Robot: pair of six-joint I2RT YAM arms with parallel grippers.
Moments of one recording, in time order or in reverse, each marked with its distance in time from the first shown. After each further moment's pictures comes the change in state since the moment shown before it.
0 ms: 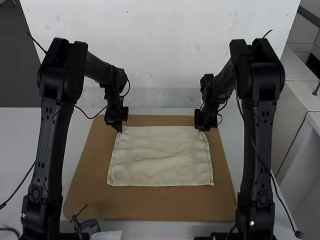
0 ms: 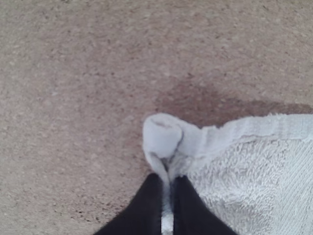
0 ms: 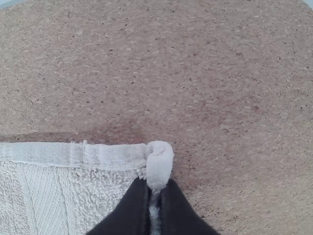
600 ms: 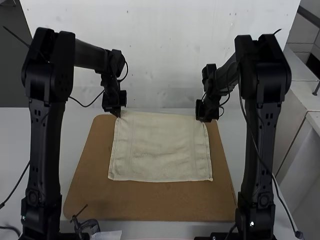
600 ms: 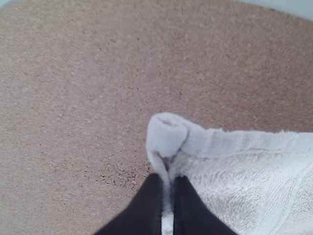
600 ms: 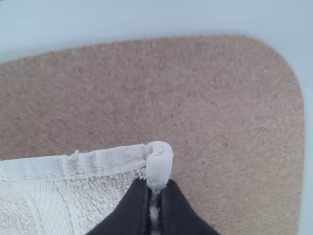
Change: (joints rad) left arm -0.004 -0.169 -0.019 -0.011 -0.042 -0.097; right arm -0.006 -0.085 0.029 -0.009 0.023 0.023
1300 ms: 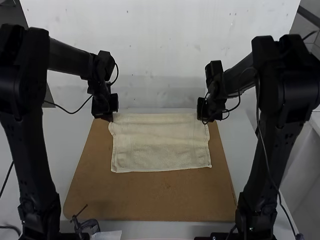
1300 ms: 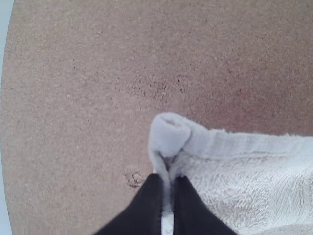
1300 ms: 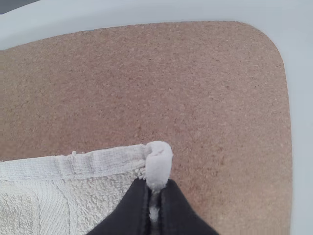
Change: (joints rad) left arm 0.010 -0.319 -0.372 0.118 0.010 -0.023; right arm 0.036 -0.307 -0.273 0.057 -0.005 0.019
